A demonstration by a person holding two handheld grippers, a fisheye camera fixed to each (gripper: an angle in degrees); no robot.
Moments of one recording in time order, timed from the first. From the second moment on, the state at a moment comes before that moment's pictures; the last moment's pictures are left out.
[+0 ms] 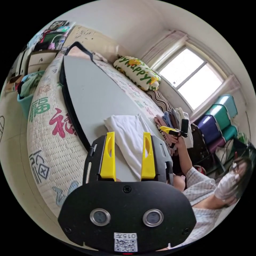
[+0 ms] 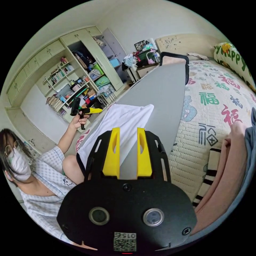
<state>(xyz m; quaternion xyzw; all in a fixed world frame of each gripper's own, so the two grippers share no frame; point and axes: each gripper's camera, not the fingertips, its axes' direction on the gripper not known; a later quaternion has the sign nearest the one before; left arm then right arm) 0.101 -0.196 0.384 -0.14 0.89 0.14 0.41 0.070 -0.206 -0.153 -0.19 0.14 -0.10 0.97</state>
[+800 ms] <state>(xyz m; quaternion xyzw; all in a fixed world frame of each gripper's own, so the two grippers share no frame) 0.184 -0.210 0.343 -0.14 0.88 0.26 0.37 0.083 -0.274 -0.154 -0.25 0.11 -0.07 0.96</state>
